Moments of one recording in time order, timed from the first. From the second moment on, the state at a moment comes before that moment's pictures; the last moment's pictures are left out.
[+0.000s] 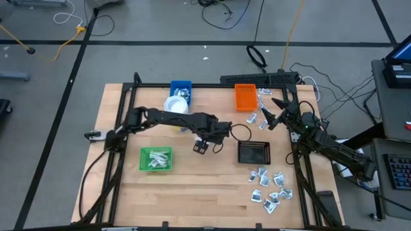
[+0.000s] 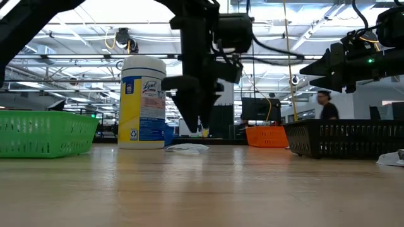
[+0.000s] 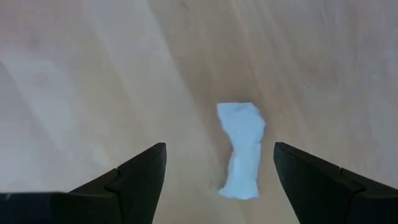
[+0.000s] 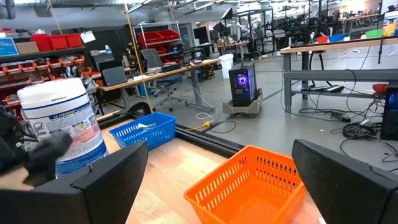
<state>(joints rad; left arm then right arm) 0.04 2.21 1.85 -1.11 -0.13 0.45 -0.57 0.06 0.01 0.08 0.16 0.17</state>
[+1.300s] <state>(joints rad) 0.04 2.30 1.86 -1.23 0.00 0.44 -0.57 0.06 0.01 0.08 0.16 0.17</state>
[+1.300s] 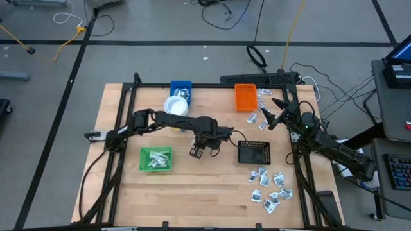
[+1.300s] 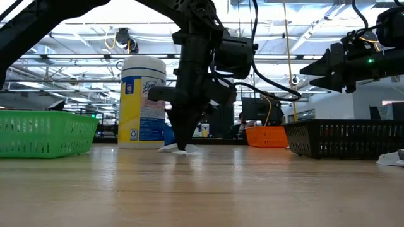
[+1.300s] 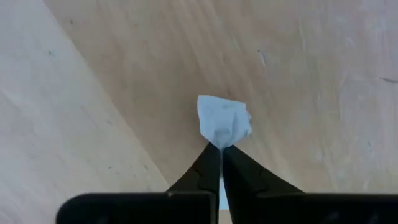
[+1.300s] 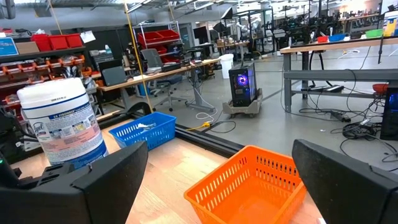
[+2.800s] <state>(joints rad) -0.14 1.47 1.15 -1.09 0.00 -0.11 -0.57 0.06 0.01 0.08 0.16 0.17</state>
